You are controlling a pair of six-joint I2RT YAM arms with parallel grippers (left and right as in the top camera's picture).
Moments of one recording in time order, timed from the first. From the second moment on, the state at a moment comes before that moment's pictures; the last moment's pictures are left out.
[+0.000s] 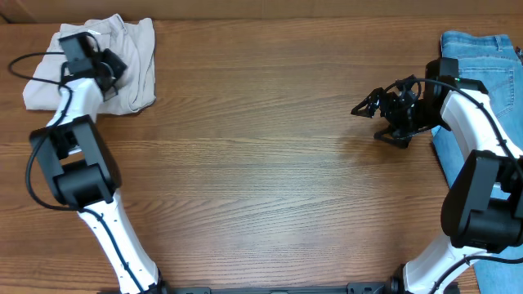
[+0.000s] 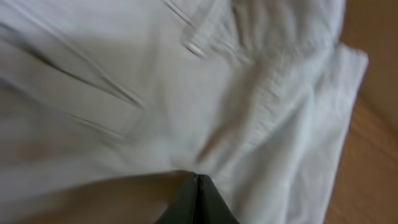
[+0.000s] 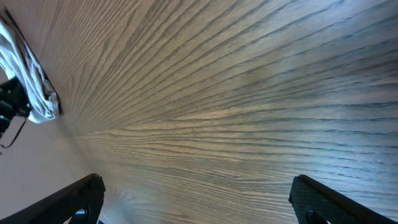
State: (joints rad) left arm 0.29 2.38 1.80 -0.22 0.16 -0.49; right arm -0.17 1.92 1.40 -0.95 -0.66 0.29
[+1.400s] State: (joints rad) left arm 0.23 2.34 1.79 -0.10 -0.06 -0.38; right arm -0.16 1.92 1.40 -0.98 -0.64 0.29
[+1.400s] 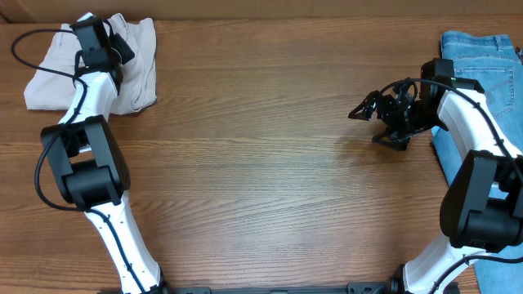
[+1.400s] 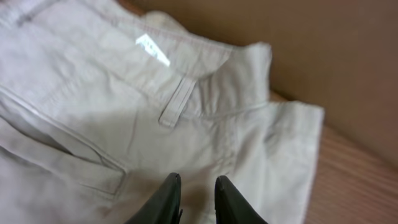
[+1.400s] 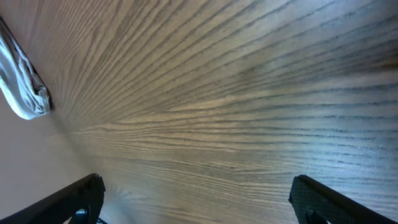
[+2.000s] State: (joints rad) left arm 0.19 2.39 1.79 -0.14 0.04 -0.32; right arm -0.16 1.92 1.40 -0.99 -0.64 0.29
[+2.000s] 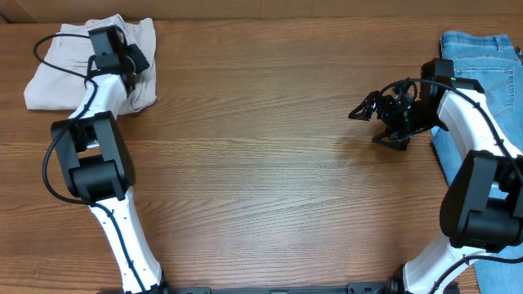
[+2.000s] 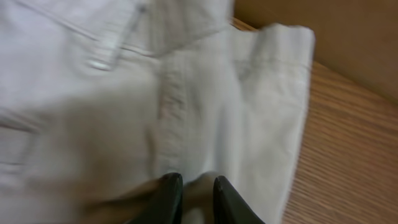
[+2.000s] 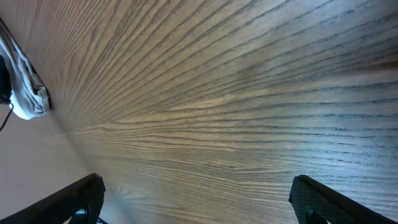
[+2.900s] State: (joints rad) left arm 0.21 2.09 1.80 -0.18 0.02 -0.23; right arm -0.16 1.92 1.40 -0.99 -0.64 0.29
